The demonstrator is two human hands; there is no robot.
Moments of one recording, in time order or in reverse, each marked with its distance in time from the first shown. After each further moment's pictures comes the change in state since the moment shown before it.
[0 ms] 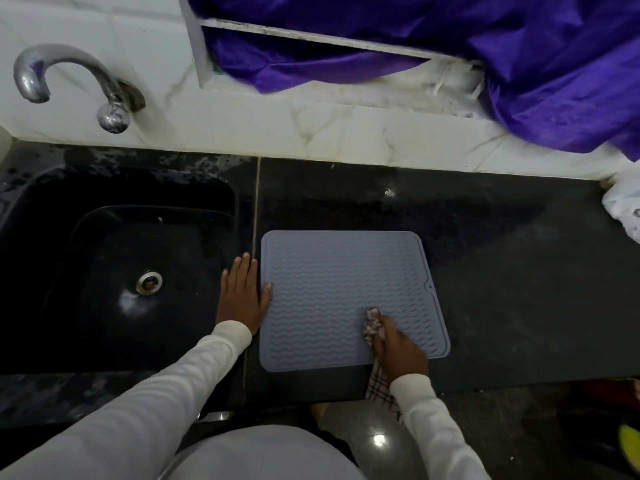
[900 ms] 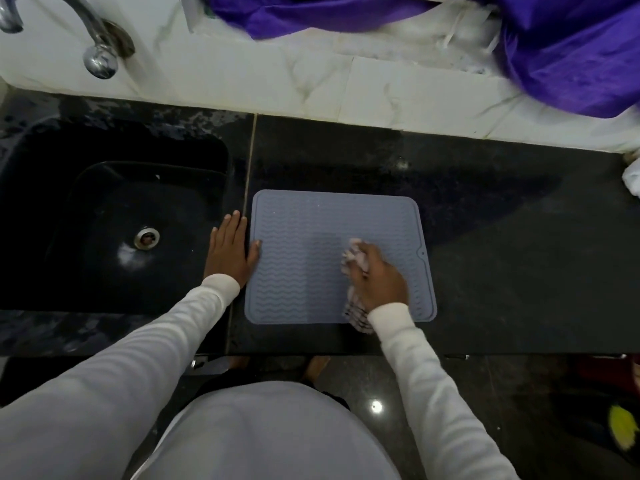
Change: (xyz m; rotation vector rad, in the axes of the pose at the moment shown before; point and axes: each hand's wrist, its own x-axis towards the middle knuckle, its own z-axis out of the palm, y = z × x) left_hand -0.006 0.008 -0.003 -0.020 0.029 -0.036; right_hand 0.011 -0.042 -0.053 0.234 0.079 -0.171
